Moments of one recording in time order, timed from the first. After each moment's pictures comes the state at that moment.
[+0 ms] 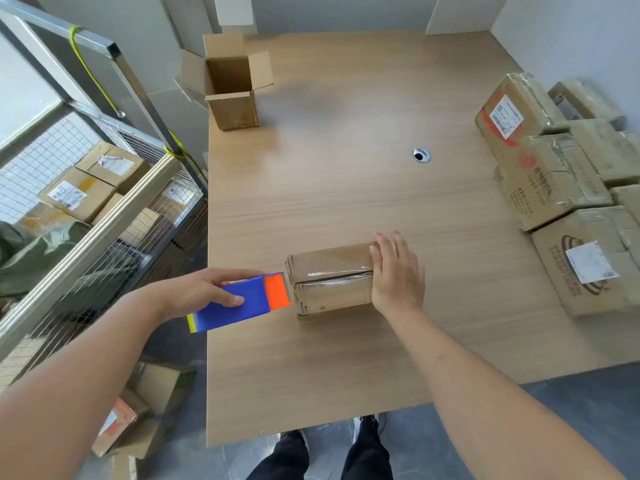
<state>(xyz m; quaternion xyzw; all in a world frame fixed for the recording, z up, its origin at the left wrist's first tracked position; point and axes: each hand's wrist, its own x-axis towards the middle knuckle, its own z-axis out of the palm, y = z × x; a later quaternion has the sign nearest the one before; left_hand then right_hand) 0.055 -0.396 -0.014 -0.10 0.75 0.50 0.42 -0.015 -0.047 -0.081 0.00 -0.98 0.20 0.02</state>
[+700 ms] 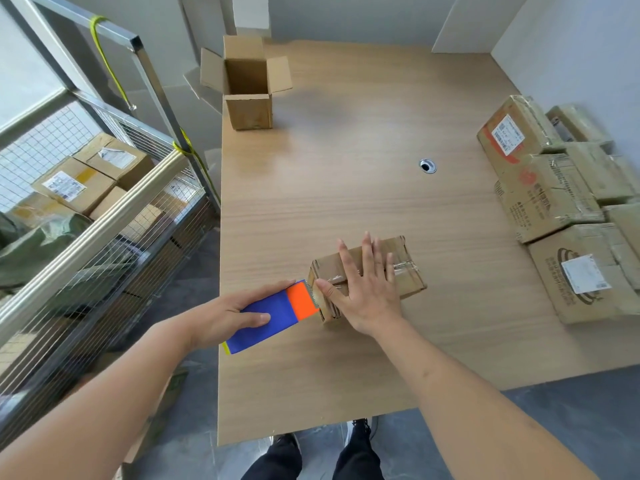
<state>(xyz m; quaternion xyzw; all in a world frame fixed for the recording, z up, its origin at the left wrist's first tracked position) 0.100 -0.395 -0.041 0.04 0.78 0.53 0.34 0.015 -0.110 -0.075 0.14 -0.98 0.06 -0.12</state>
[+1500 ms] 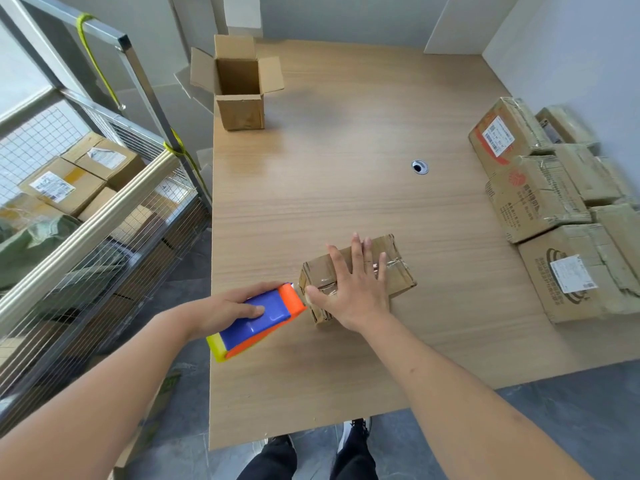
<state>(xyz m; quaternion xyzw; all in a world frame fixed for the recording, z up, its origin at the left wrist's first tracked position) 0.079 -0.391 -0.056 -0.05 0.76 0.52 0.39 0.011 -0.119 -0.069 0.14 -0.98 0.04 -0.13</state>
